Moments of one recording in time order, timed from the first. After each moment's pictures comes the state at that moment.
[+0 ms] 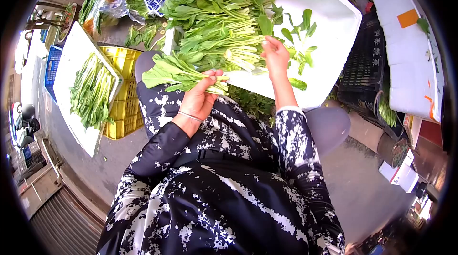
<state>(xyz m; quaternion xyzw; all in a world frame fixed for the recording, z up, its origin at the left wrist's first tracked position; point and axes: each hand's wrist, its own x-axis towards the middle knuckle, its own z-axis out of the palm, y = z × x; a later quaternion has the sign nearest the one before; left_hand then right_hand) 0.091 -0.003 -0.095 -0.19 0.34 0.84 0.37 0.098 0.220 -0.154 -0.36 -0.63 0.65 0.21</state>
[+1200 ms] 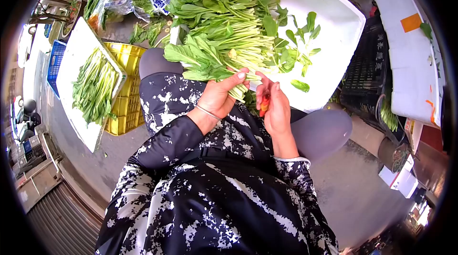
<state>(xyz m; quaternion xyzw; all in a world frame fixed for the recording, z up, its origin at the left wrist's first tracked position) 0.102 0.037 -0.069 -0.14 0.35 0.83 0.40 0.196 0.148 -0.072 -0.22 -0.44 0.86 0.11</state>
